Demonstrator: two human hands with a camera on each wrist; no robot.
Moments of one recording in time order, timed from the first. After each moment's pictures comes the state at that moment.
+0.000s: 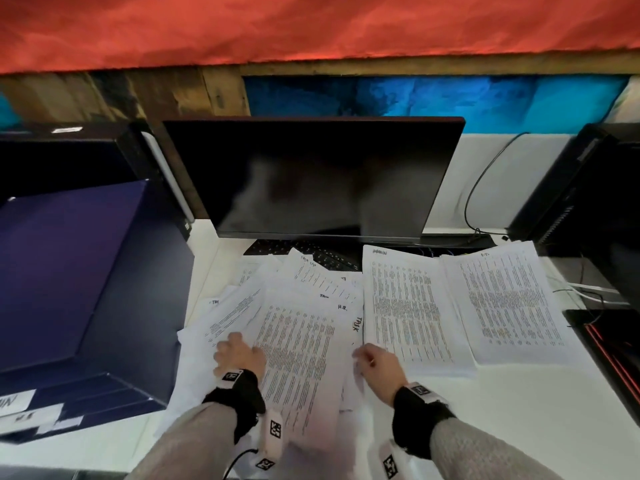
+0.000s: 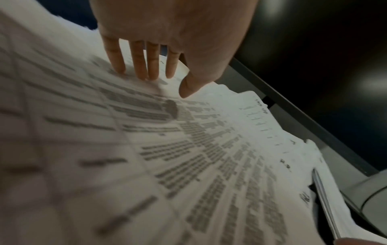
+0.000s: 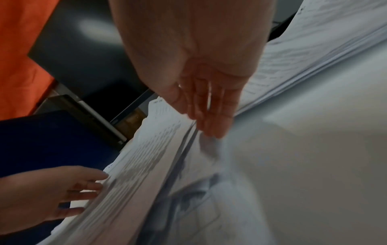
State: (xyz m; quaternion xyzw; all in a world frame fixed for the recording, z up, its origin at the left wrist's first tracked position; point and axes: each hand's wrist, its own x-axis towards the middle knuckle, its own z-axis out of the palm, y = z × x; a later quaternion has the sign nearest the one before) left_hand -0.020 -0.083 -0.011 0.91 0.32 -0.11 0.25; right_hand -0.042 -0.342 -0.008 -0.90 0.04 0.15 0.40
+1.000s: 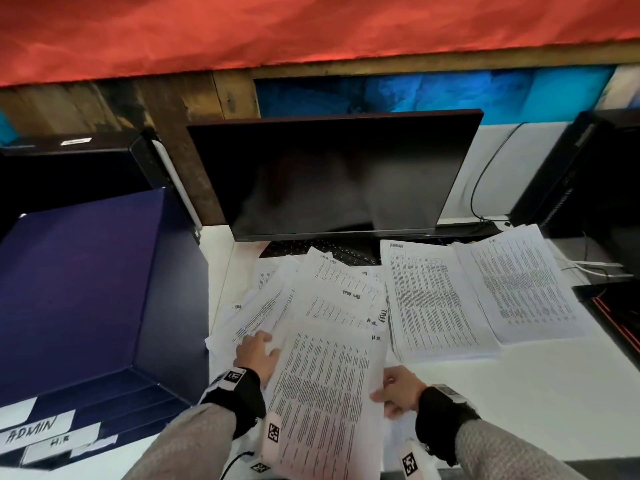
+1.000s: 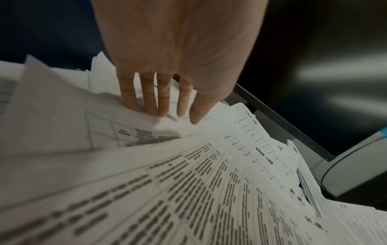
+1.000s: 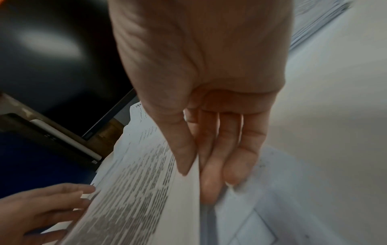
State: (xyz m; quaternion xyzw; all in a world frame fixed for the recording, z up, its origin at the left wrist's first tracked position) left_hand -0.009 -0.012 -0.023 0.95 0.10 -0.16 0.26; right_hand -0.073 -0.306 -0.014 -0.77 0.17 0.37 0.49
